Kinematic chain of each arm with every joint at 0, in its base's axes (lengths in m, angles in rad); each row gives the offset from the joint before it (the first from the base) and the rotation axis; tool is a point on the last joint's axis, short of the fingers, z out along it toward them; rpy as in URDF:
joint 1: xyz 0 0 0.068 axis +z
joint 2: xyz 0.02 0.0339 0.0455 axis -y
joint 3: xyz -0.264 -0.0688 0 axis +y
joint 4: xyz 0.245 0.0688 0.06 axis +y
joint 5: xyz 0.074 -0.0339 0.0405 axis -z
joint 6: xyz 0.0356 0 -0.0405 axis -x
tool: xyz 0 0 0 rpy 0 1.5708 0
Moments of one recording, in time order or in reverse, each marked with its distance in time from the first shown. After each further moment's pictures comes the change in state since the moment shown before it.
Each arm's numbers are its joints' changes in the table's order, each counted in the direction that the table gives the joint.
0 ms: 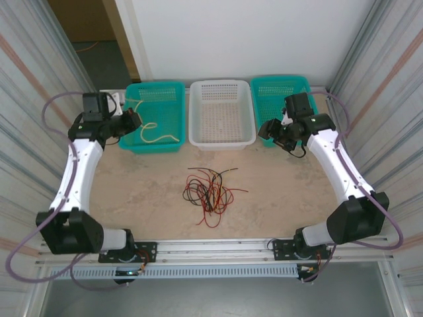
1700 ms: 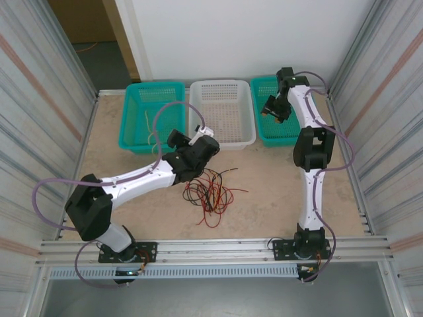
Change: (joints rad) left arm -0.919 -0.186 0.220 -0.382 -1.291 -0.418; right arm -0.145 -0.985 -0.976 0.244 0.053 0.111
